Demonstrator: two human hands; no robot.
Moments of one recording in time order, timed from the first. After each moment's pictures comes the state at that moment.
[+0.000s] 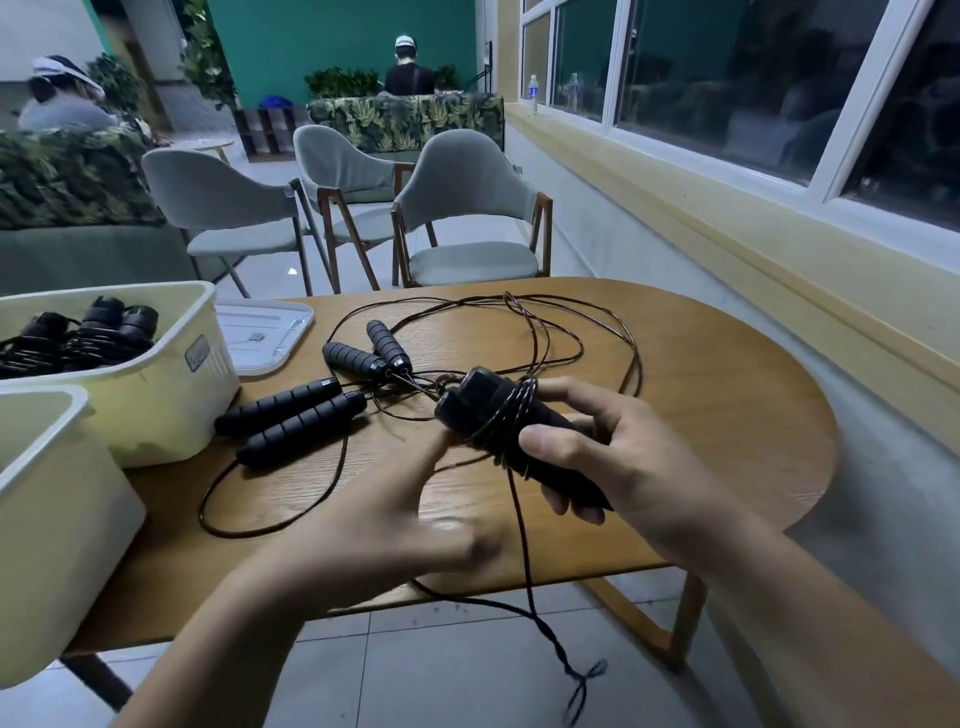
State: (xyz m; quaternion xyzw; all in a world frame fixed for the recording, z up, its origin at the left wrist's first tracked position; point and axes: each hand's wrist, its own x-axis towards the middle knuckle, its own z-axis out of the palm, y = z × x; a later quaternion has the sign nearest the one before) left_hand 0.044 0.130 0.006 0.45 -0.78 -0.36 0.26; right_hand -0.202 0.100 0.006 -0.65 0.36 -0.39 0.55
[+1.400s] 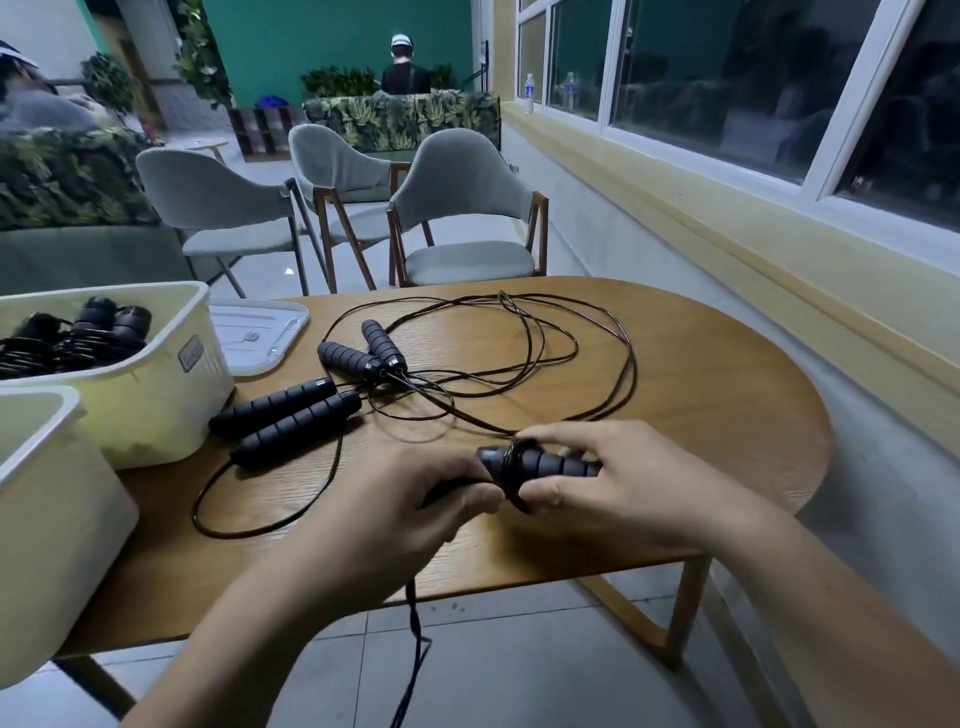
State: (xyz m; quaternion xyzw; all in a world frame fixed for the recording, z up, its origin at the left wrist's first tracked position) left_hand 0.035 0.129 0.005 0.47 -0.82 -0.20 0.26; right_hand -0.226 0.080 -0.003 -0.80 0.50 -0.14 0.29
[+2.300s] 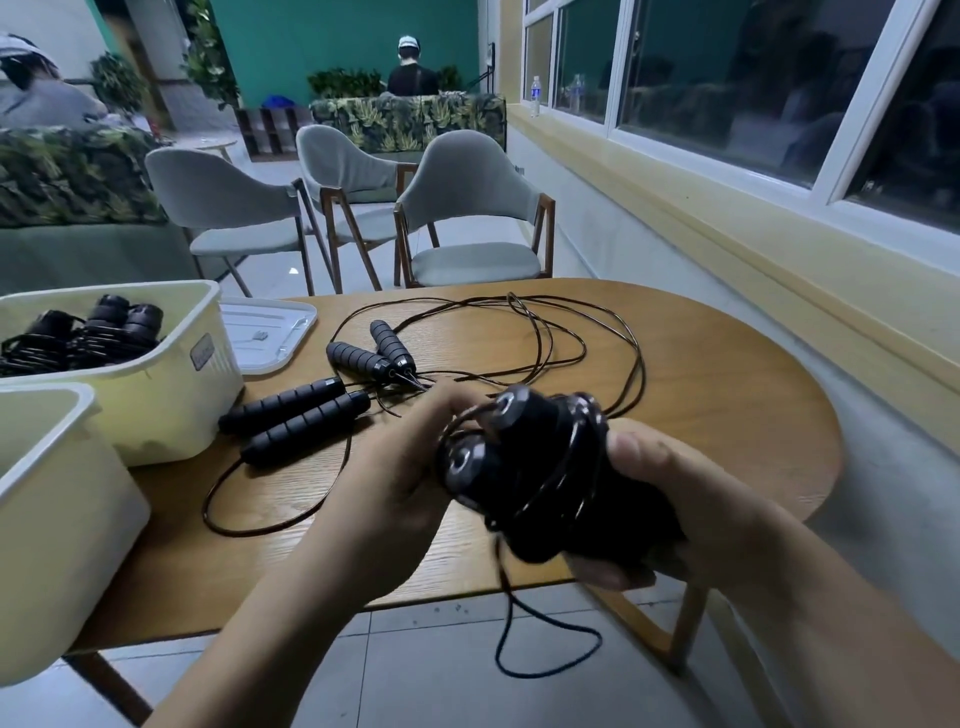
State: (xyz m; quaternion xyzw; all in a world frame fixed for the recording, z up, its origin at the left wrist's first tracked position) left_hand 0.031 0.121 0.003 0.37 -0.77 -0.24 0.46; right_hand -0.214 0.098 0.003 -0.62 0.12 -0.25 0.74
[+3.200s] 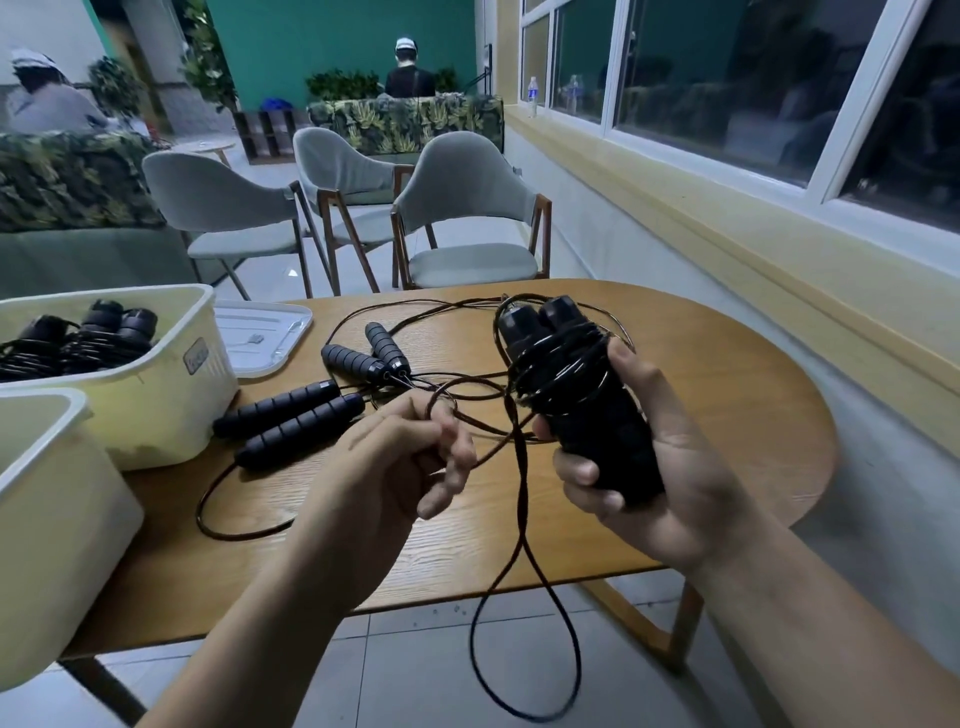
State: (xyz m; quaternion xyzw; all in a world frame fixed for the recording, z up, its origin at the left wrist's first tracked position) left_hand 0.027 0.117 -0.007 0.31 -0.46 -0.62 0.56; right_hand -0.207 0.094 0.005 -0.39 0.21 -0.44 0.78
